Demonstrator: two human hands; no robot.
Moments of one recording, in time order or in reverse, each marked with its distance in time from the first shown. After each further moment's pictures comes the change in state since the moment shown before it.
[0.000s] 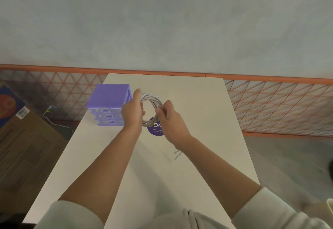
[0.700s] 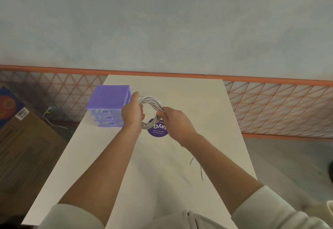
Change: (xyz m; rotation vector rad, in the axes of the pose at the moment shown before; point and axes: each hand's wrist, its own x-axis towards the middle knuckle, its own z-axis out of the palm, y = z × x) left_hand 0.006 -0.001 -0.002 -0.016 -0.010 -0.093; right_hand 0.017 0.012 -0.012 -0.390 -0.049 -0.069
